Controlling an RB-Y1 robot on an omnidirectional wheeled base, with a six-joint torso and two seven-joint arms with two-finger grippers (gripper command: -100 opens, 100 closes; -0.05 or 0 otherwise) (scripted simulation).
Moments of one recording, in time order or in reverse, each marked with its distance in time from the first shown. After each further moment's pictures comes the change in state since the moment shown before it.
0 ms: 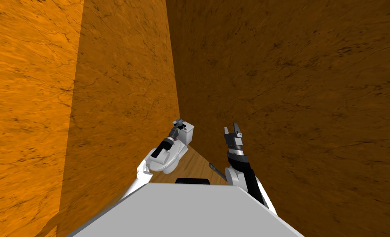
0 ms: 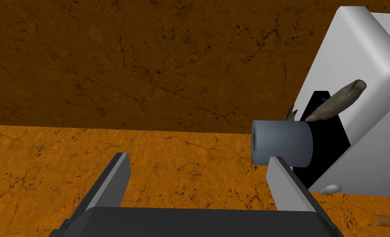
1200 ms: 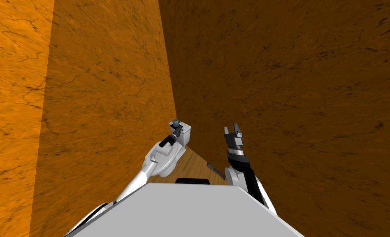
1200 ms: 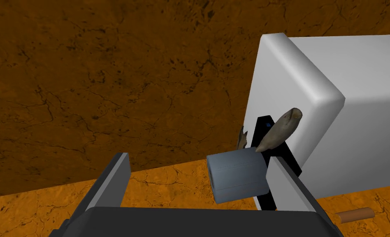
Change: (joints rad) left arm -0.173 0.043 -0.028 0.121 0.036 0.298 -0.052; right arm 0.000 0.000 0.000 0.000 0.000 0.000 0.000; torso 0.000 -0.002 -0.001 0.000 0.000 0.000
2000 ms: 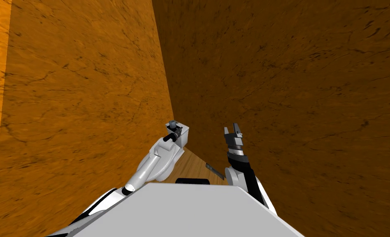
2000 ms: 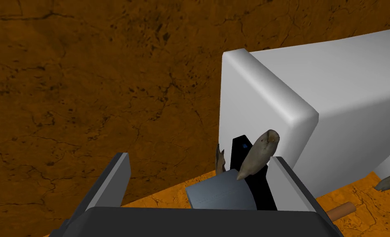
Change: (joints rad) left arm -0.111 0.026 -0.018 0.083 0.026 0.208 -0.039; right arm 0.000 0.000 0.000 0.000 0.000 0.000 0.000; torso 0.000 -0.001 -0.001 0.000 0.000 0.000
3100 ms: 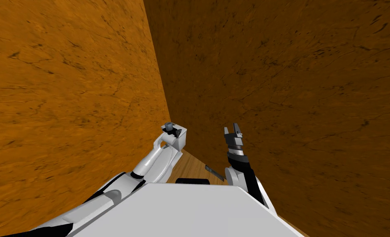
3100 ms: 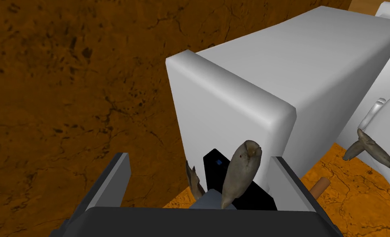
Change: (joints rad) left arm -0.160 0.043 -0.020 0.150 0.030 0.302 -0.061; right arm 0.000 0.000 0.000 0.000 0.000 0.000 0.000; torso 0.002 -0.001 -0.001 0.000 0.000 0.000
